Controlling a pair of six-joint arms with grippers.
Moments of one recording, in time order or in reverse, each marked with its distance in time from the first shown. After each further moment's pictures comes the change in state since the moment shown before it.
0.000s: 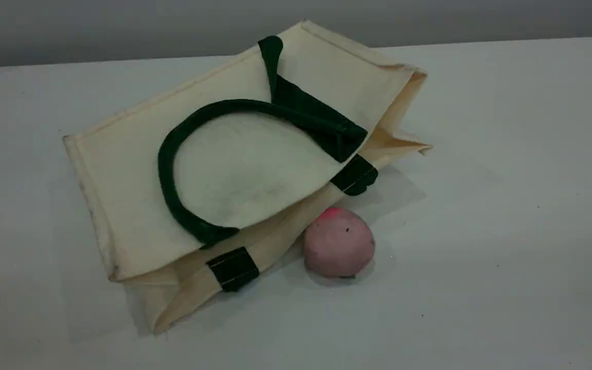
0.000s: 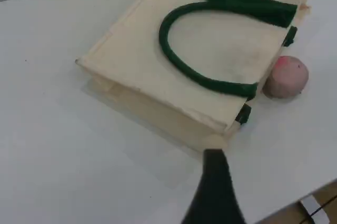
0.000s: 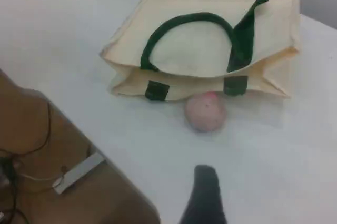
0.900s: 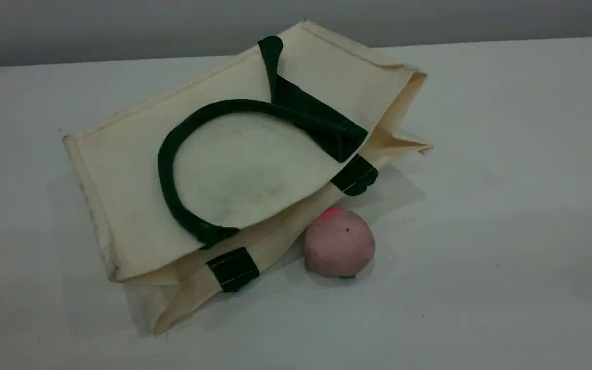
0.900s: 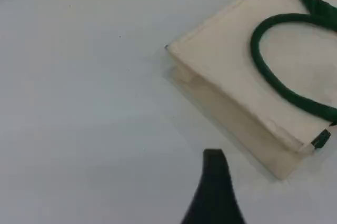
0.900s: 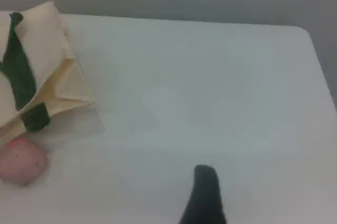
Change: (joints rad) left arm 0.323 0.000 -0.001 -0.006 0.003 0.007; right arm -0.719 0.000 0.001 0.005 0.000 -0.002
